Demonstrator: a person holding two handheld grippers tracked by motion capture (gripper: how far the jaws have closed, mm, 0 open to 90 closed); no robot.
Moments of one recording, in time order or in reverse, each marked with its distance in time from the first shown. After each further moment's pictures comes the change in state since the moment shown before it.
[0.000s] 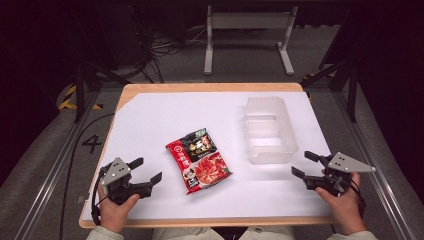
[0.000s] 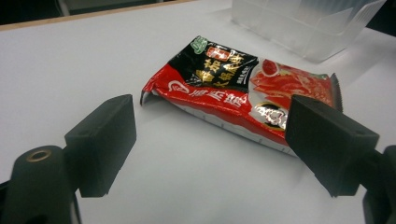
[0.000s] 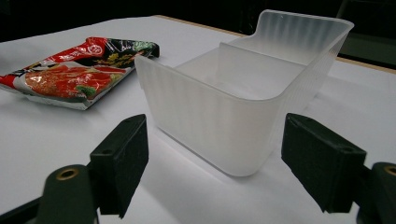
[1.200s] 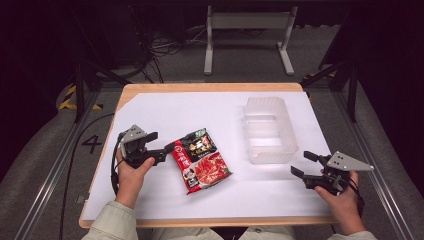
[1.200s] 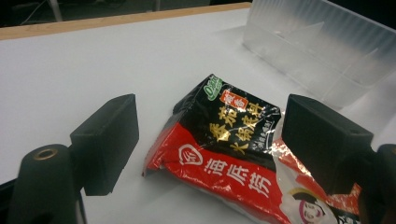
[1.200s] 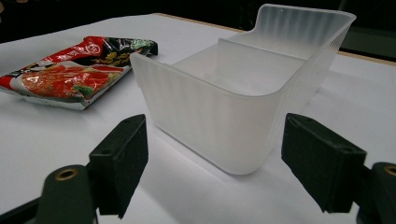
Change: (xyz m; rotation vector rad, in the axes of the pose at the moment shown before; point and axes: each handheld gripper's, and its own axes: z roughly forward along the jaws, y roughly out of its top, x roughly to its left) left arm 0.030 0.059 0.065 0.025 -0.034 -0.081; right arm -0.002 -0.001 0.004 0.010 0.003 0.019
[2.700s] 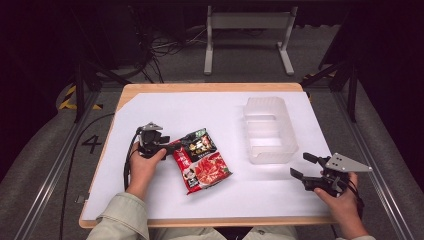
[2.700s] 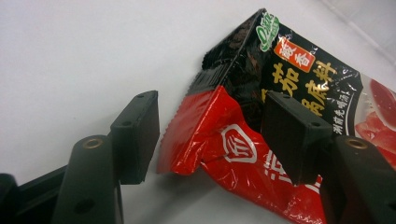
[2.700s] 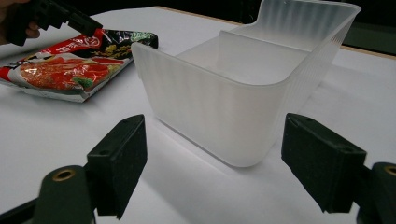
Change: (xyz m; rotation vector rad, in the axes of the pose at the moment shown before) left arm 0.031 -0.015 0.070 0.251 -0.008 -0.092; right arm 0.002 -0.003 0.000 0.019 -0.003 -0.010
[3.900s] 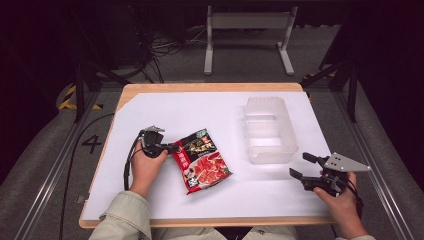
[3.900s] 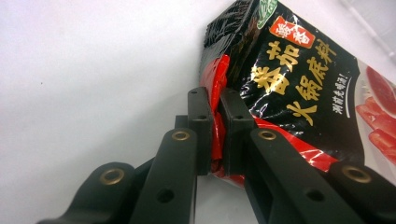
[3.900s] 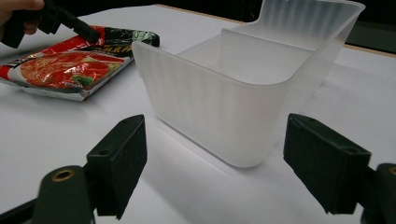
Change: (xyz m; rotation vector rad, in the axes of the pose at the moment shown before) left arm -0.004 -0.004 0.003 0.053 -0.021 -0.080; right arm 0.000 0.000 0.002 0.007 0.002 0.002
